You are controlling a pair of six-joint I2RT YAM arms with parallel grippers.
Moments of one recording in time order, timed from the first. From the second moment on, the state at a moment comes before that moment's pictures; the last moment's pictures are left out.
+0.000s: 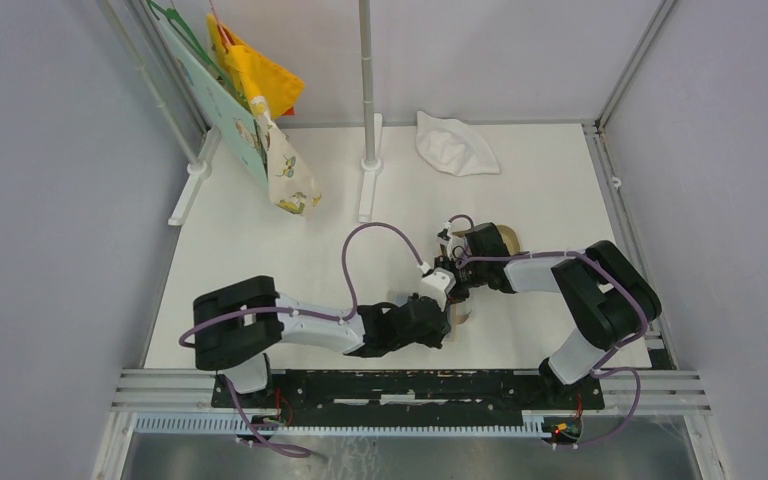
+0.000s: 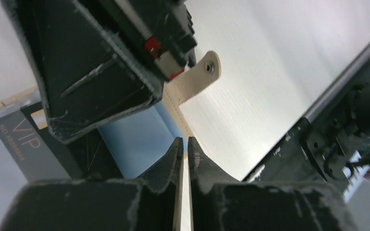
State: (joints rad) left arm -1.30 1.63 0.72 0.29 -0.26 -0.68; right arm 0.48 1.65 0.59 0.11 -0.75 0.48
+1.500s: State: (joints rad) left arm -1.35 1.76 0.92 -0.13 -0.71 -0.80; right arm 0.44 1.63 0.60 0.09 -0.77 0.42
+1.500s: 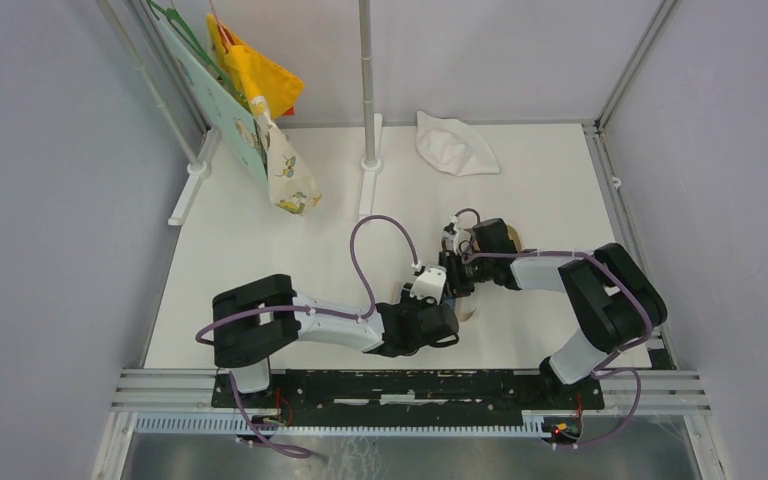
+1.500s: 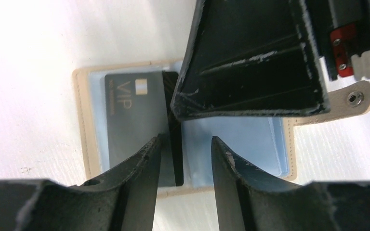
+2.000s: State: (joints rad) left arm -1.35 1.57 0.82 -0.03 -0.64 -0.72; right arm 0.40 1.54 0.60 0.00 -0.68 0.25
